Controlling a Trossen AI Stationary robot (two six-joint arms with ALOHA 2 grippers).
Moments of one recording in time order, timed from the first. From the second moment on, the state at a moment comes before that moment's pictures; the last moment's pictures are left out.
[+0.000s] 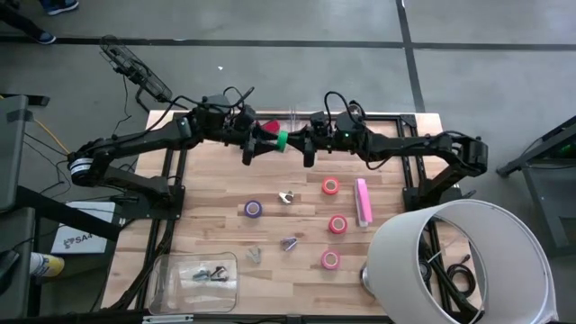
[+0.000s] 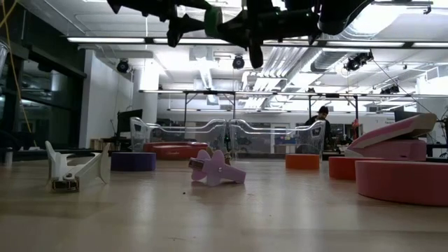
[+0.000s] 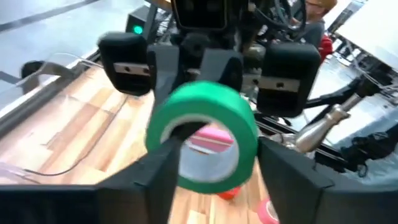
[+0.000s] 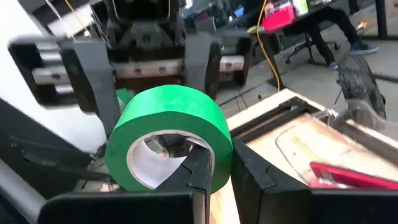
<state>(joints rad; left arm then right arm) 0.40 1.21 1.07 -0.09 0.39 -0.32 -0.30 1.56 1.00 0.54 -0.21 0.45</state>
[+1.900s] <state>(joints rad) 0.41 0.85 1.07 -0.67 -0.17 -0.06 -0.51 1.71 1.02 0.02 0.37 1.04</state>
